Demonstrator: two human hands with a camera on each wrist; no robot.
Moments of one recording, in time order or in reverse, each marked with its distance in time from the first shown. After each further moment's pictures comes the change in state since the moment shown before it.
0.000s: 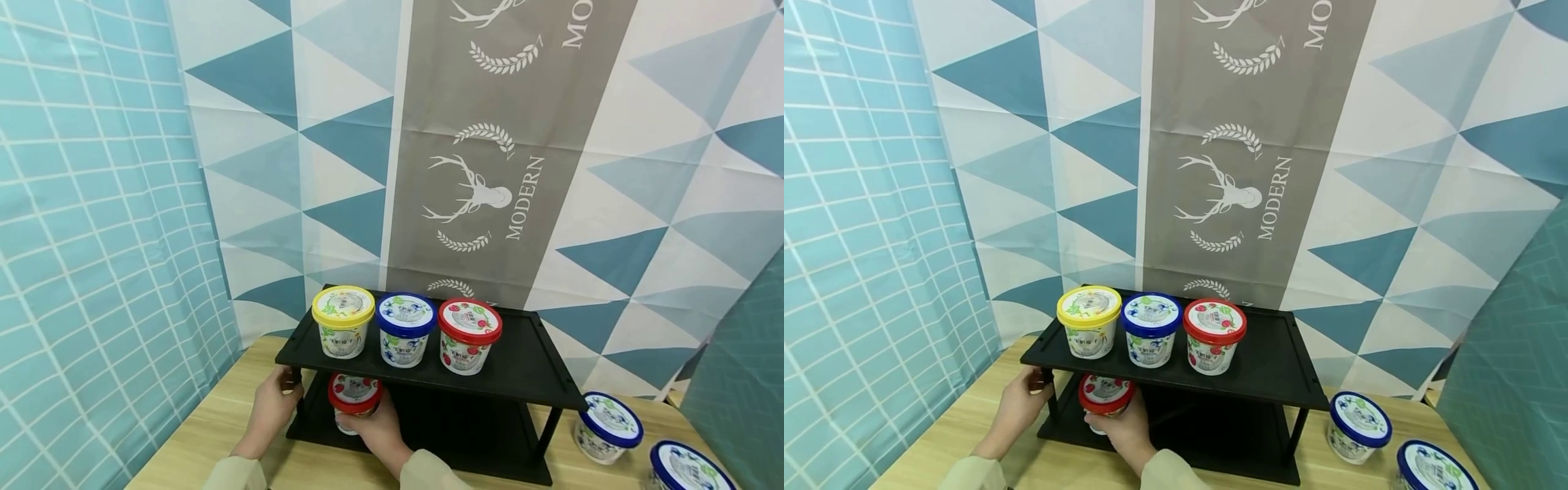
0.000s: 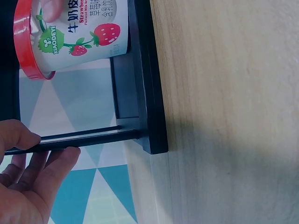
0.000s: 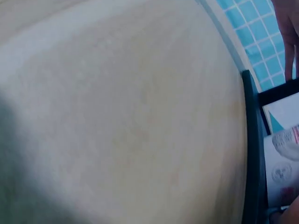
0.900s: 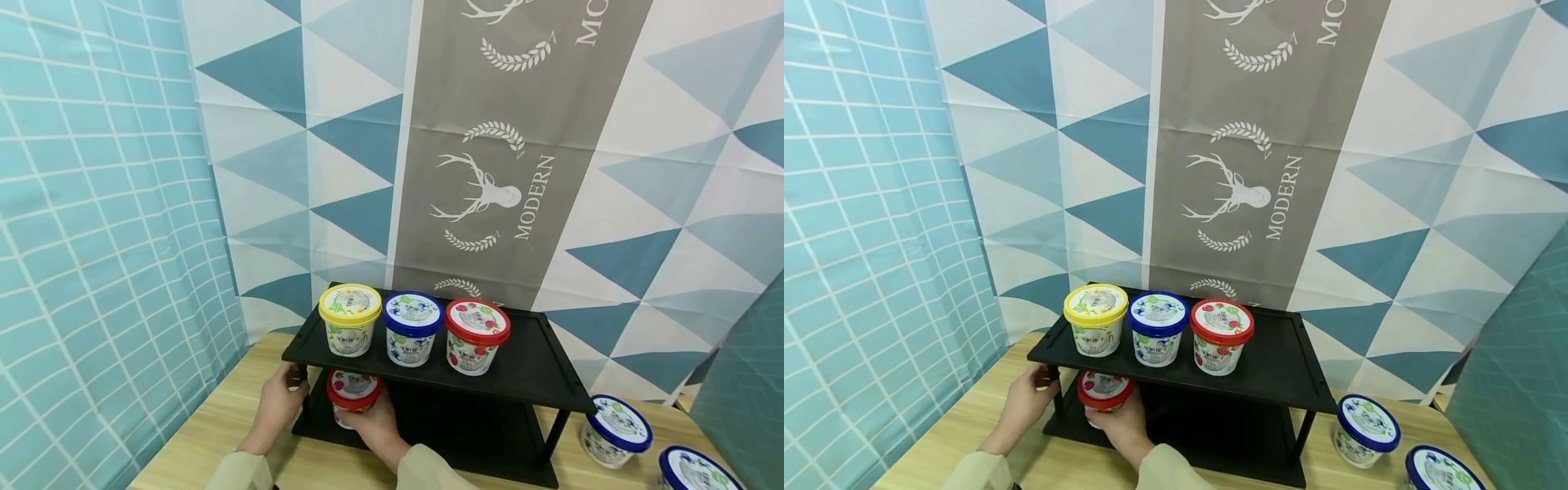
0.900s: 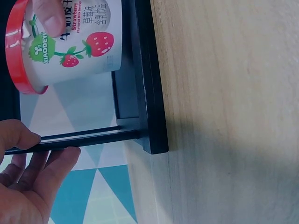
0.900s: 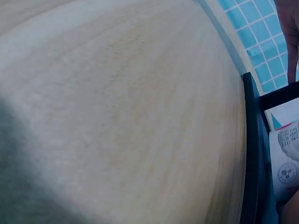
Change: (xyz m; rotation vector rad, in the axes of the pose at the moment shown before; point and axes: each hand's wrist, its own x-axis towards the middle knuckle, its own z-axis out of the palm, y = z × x) left_hand 0.001 -0.002 0.001 -0.003 0.002 0.000; right_hand 0.007 -0.001 0.015 -0.069 0.020 0.006
